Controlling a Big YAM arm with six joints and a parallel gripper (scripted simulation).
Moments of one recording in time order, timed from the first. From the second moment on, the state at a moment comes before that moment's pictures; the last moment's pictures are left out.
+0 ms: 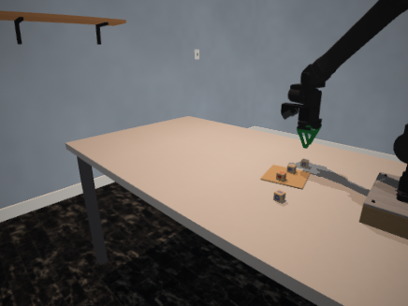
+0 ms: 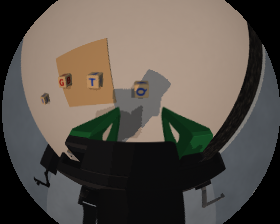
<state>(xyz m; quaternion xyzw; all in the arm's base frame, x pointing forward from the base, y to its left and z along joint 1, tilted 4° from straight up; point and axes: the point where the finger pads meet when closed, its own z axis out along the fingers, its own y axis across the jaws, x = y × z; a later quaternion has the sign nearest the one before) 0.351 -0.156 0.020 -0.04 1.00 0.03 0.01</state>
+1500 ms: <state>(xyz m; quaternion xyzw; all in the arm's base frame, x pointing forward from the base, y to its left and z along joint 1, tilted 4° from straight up) 0.353 -0.155 -0.027 -0.04 1.00 0.03 0.01</state>
